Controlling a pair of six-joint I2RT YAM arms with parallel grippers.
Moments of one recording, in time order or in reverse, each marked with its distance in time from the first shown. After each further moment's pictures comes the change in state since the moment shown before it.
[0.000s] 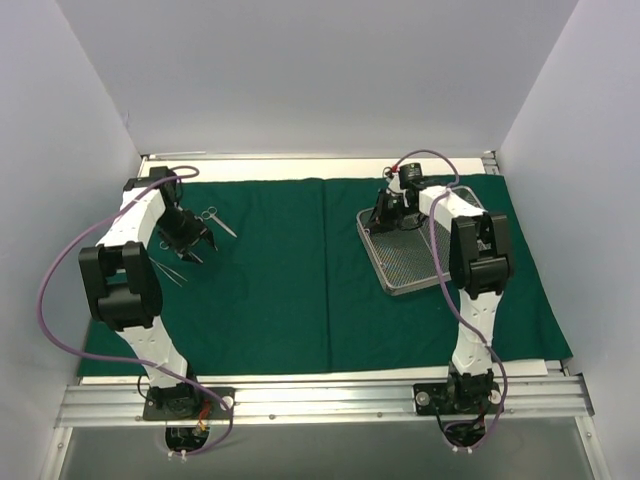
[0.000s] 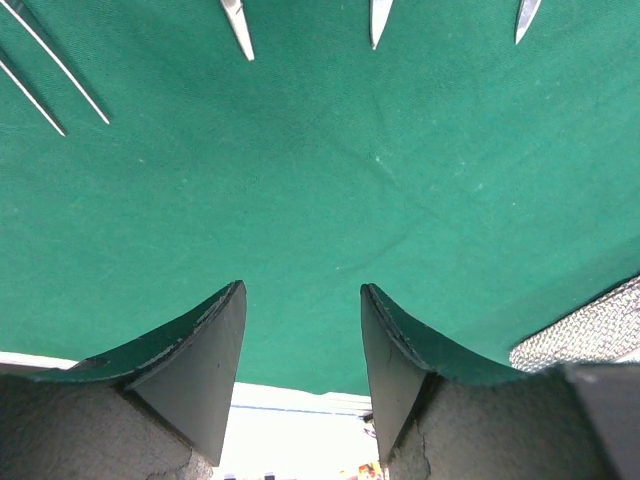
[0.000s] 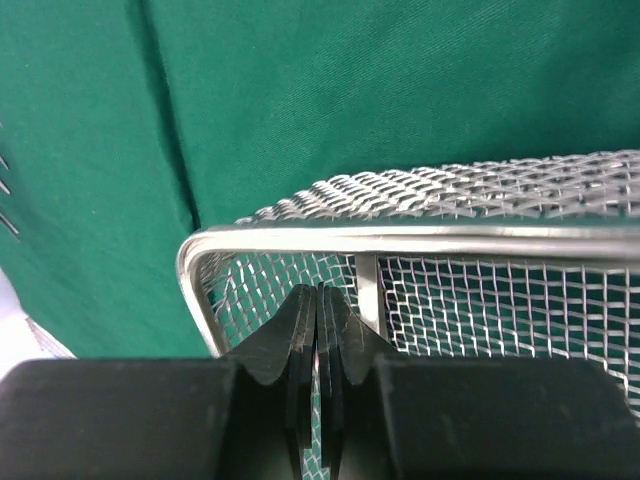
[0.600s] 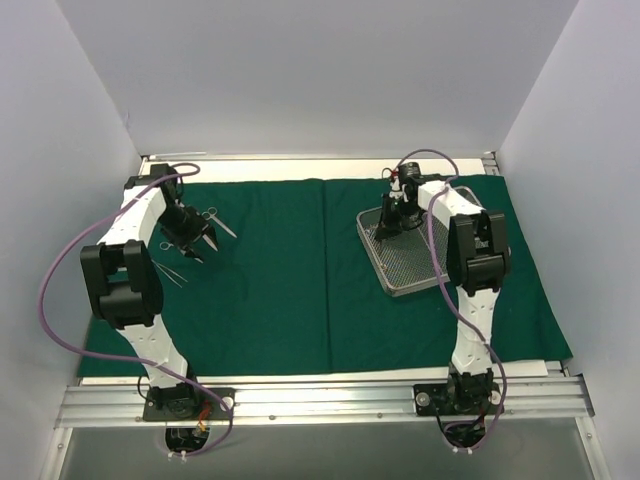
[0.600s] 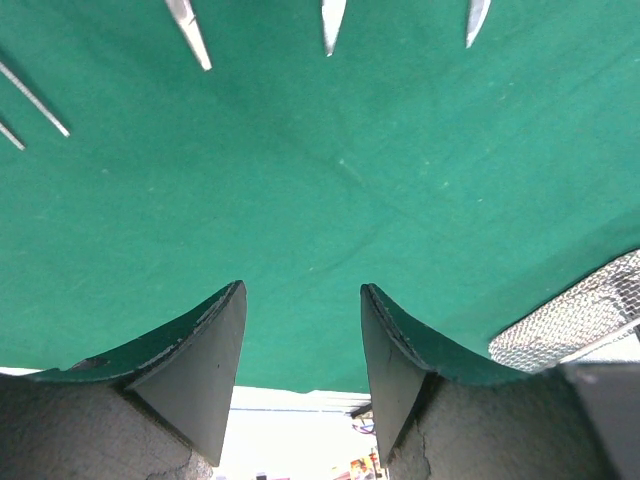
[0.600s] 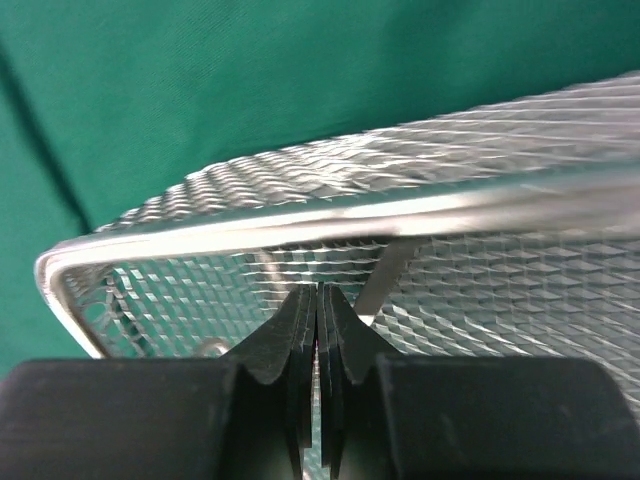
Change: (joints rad) left arm -0.003 0.019 0.031 0.011 0.040 -0.012; right arm -0.008 0.051 0.090 -0.188 0.149 -0.086
